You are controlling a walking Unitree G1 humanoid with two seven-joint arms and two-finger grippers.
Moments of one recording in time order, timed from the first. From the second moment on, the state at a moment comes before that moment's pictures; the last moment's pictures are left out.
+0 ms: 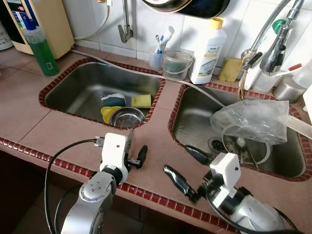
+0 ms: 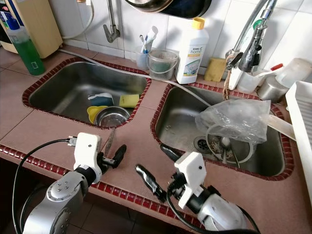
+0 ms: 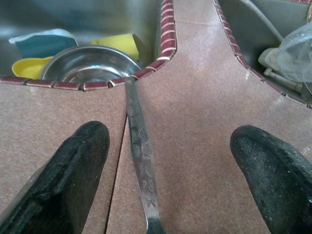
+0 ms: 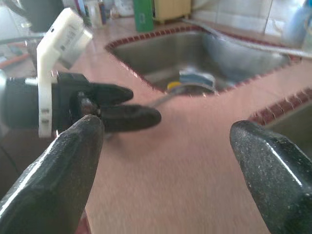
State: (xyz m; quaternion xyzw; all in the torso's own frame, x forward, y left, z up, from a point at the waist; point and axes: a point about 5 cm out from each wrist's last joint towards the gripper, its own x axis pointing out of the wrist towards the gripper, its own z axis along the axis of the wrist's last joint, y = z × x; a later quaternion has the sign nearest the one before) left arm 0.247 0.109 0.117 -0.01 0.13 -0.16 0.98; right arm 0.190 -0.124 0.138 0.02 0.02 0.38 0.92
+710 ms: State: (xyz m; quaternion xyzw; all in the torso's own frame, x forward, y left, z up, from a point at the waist) left arm 0.241 0.112 0.120 0.00 0.15 -0.15 0.98; right arm 0.183 -0.134 0.142 0.02 0.03 0.37 0.93
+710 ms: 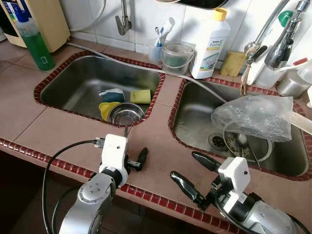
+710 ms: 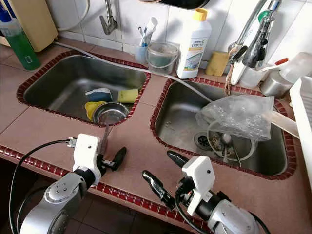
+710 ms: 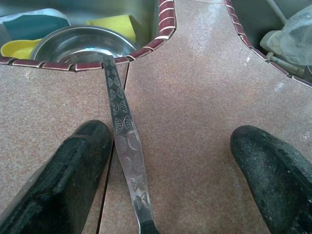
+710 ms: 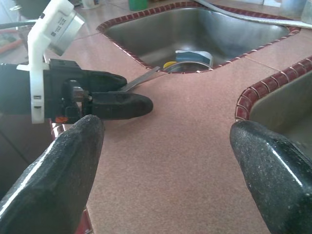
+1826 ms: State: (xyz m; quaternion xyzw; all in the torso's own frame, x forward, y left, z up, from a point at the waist) left arm 0.241 0.126 0.127 0.03 0.16 -0.17 0.97; right arm 0.186 -0.133 0.149 0.01 0.02 0.36 0.93
